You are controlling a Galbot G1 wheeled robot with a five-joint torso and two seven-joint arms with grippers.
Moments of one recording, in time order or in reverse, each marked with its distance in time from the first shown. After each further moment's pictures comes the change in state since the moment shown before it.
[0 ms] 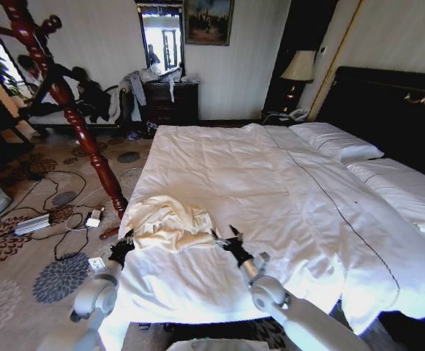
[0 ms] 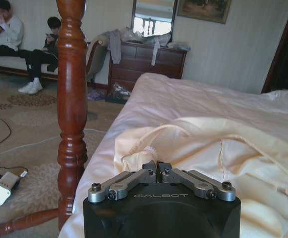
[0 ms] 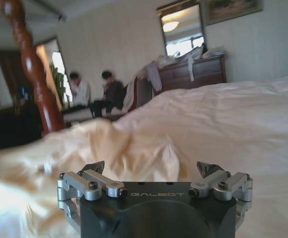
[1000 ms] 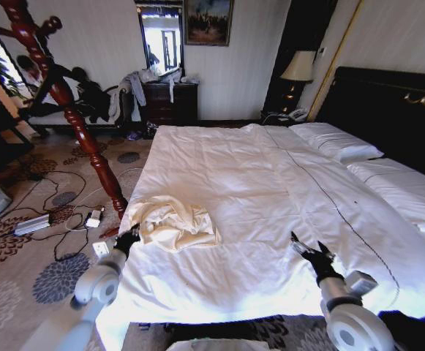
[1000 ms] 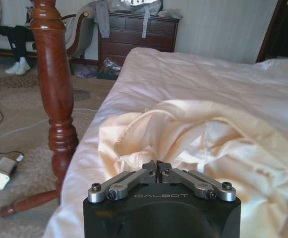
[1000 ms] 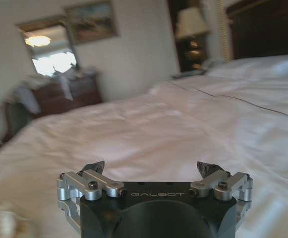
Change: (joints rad) left arm -0.057 0.159 0.109 -0.070 -0.139 0.141 -0.160; right arm -0.776 -0.105 0.906 0.456 0.278 -0.065 0.160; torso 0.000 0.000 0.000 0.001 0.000
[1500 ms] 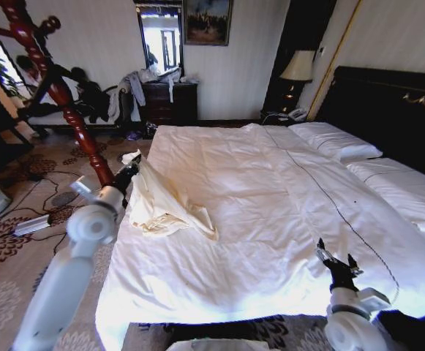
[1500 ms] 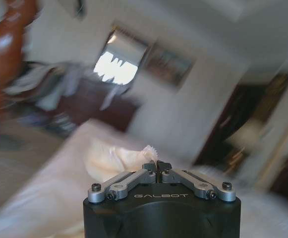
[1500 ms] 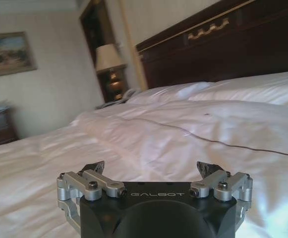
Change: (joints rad) left arm -0.356 -0.034 -0.036 -0.030 -0.322 -0.031 0.021; right arm 0.007 0.252 0.111 -0.134 -0.109 0.081 0.051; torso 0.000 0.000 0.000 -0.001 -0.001
